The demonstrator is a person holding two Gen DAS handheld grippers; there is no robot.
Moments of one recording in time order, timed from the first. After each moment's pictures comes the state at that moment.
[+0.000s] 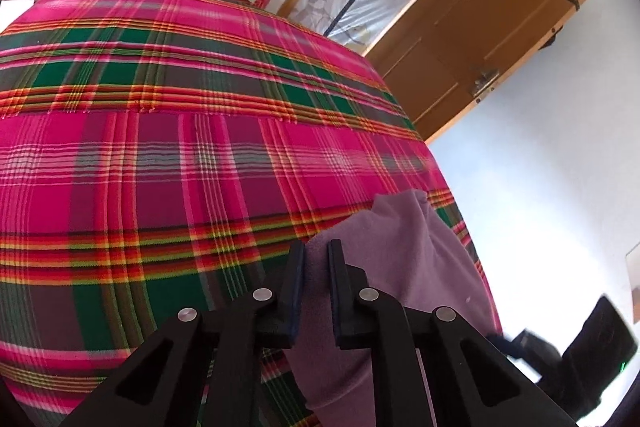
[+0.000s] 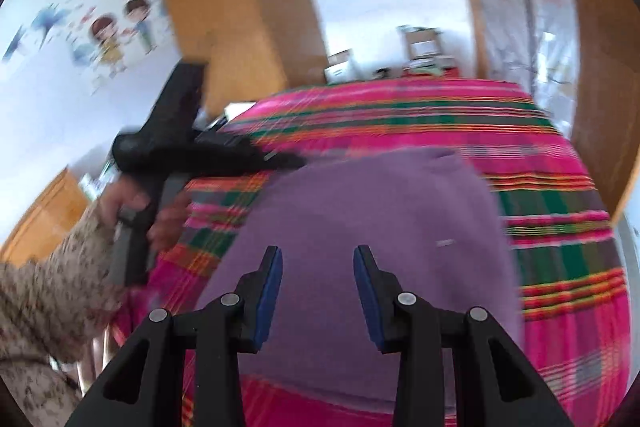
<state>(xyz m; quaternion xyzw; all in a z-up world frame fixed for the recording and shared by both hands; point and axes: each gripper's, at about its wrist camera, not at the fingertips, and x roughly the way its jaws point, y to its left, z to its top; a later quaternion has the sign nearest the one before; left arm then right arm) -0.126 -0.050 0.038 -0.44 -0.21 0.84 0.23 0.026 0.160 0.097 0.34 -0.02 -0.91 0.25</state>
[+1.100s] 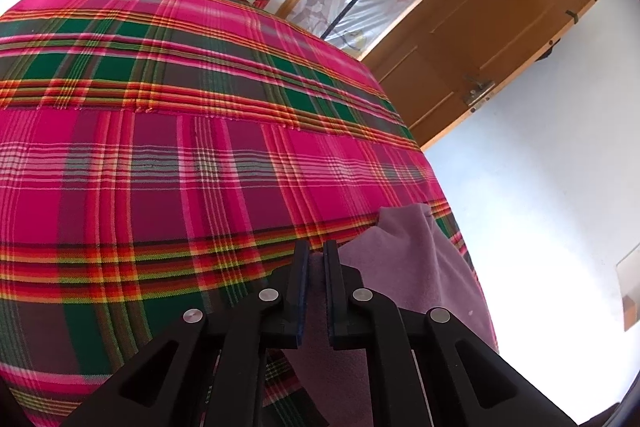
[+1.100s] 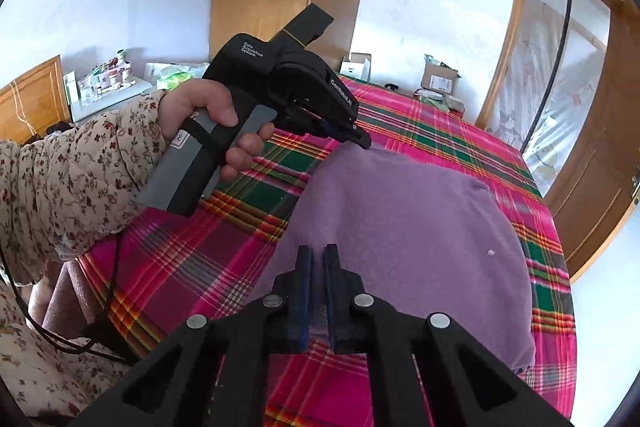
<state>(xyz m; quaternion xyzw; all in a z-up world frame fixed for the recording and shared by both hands) -0.141 -0.055 0.028 -0.43 -0.23 0.84 0.24 0.072 0.075 0.093 0.32 0.15 -0.92 0.20</state>
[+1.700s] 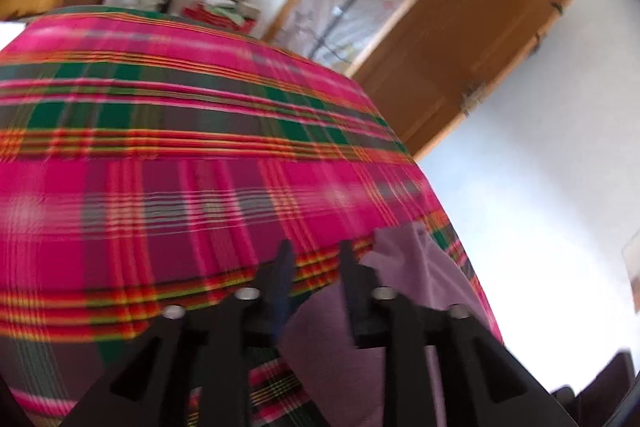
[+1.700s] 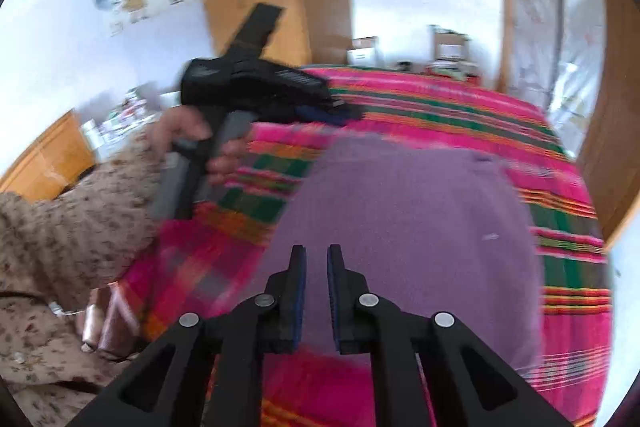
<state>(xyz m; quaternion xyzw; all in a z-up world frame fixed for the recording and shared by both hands) -0.150 -0.055 0.050 -0.42 -0.19 0.84 0.28 0.039 0.136 0.112 0.35 0.04 -0.91 0.21</state>
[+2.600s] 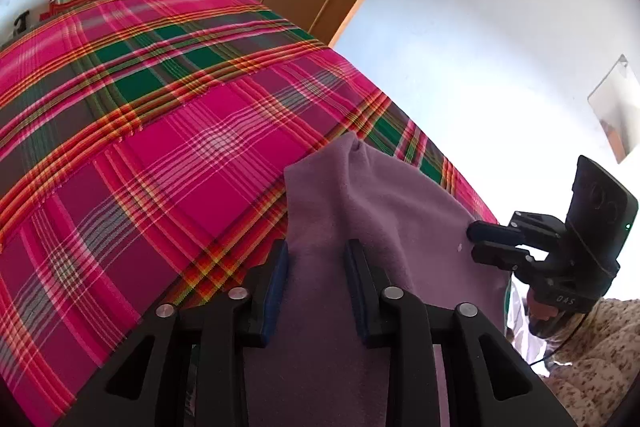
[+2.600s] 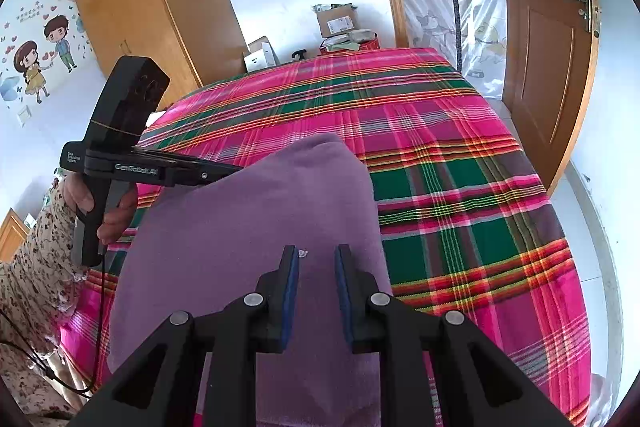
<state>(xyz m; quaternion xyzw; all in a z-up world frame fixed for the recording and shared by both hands) -0.187 0.039 0.029 -0.49 -0.01 0.76 0.43 -0.009 0.229 0.092 0.39 -0.08 -0.91 0.10</state>
